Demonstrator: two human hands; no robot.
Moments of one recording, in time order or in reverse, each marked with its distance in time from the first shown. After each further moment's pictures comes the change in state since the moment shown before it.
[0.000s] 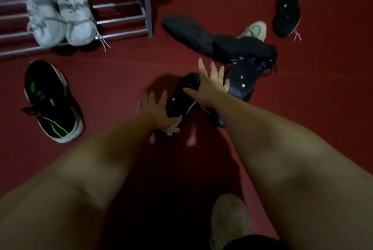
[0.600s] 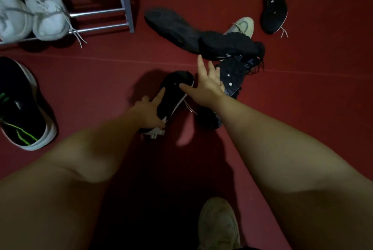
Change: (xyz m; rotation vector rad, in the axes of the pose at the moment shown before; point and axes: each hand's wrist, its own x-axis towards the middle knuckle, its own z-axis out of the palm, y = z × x) left_hand 0.033 0.014 -0.003 -0.005 -0.092 0.095; right_hand 0.010 0.026 -0.014 0.213 0.080 0.000
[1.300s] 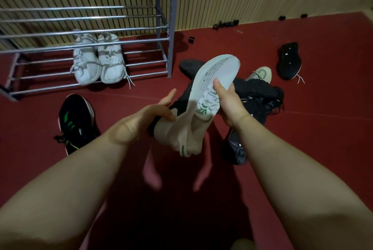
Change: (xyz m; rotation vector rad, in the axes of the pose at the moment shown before) left_hand -0.093 -0.025 -0.101 -1.325 -0.069 0.372; right_hand -0.001 -0.070 -0.026 1.035 0.038 -0.039
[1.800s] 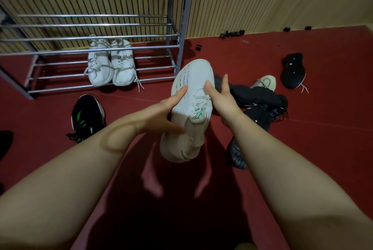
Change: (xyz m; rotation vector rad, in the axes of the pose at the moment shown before) left_hand -0.023 0.015 -0.010 0.956 0.046 0.192; right_hand -0.016 -0.019 0.029 -0.225 -0.057 -0.048
